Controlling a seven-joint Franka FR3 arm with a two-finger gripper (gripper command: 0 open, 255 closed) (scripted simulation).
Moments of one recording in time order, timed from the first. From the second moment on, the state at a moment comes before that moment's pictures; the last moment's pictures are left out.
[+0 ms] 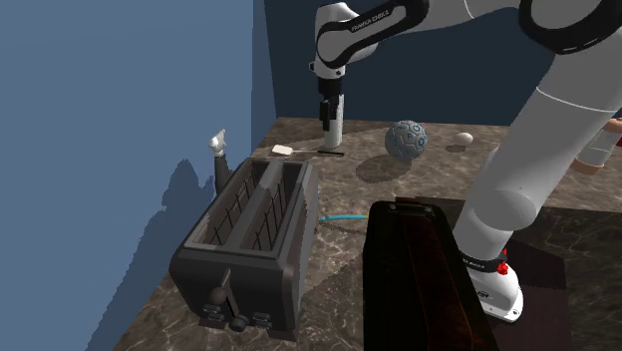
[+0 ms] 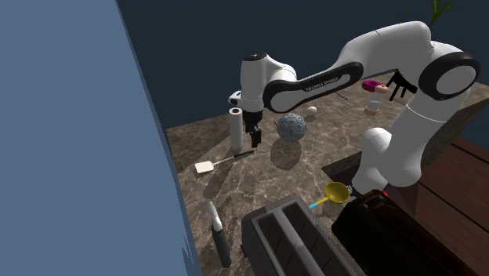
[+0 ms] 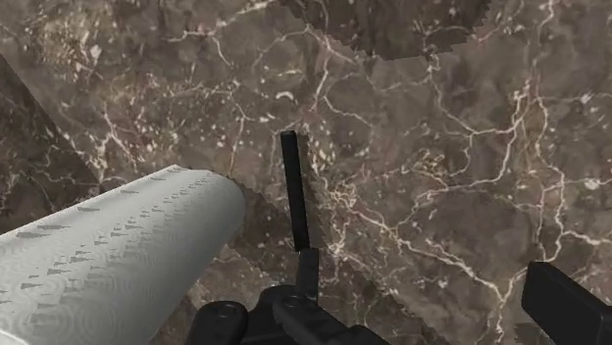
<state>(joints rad) 0.02 -0.15 -0.15 -2.11 -0.07 1.99 -0.42</state>
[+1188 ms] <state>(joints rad) -0.01 0.37 -0.15 -1.78 0.02 2.09 -0.64</state>
